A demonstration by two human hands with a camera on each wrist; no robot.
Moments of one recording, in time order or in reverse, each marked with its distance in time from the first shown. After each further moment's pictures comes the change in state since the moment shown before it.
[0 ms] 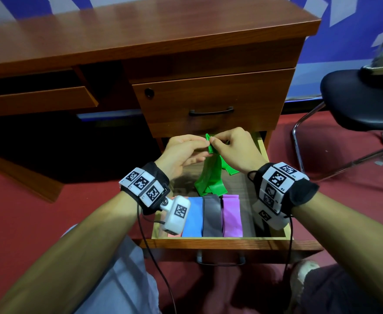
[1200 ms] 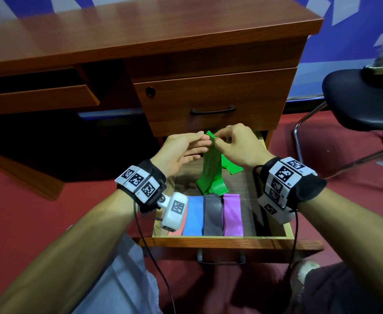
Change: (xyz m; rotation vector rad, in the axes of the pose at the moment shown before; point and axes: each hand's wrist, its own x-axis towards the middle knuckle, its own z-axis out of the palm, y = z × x) left_hand 0.013 0.000 -0.013 -0.007 -0.072 -0.016; right_hand 0.004 -0.004 -0.010 -0.122 -0.067 -0.040
